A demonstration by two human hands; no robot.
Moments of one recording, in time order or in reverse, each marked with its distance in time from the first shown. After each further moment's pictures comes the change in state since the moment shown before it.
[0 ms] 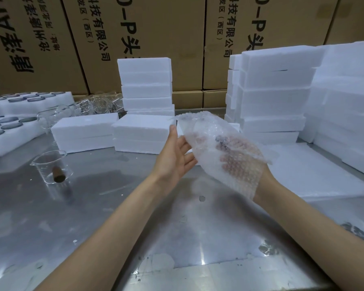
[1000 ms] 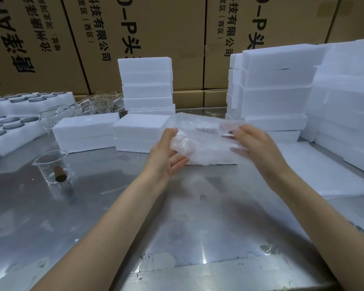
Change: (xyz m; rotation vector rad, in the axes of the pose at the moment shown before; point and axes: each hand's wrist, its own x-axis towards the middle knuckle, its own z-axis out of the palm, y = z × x) left_hand 0.004 0.005 -0.013 -0.189 0.302 -0.123; right_hand -0.022 -0.040 0.017 -0.725 -0.063 -0.493
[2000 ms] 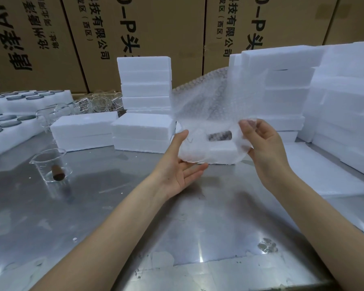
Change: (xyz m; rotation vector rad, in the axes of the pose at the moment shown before) left_hand -0.013 -0.011 0.010 -0.030 -0.166 -0.272; right_hand 0.010 0.023 -0.007 0.288 0.217 0.046
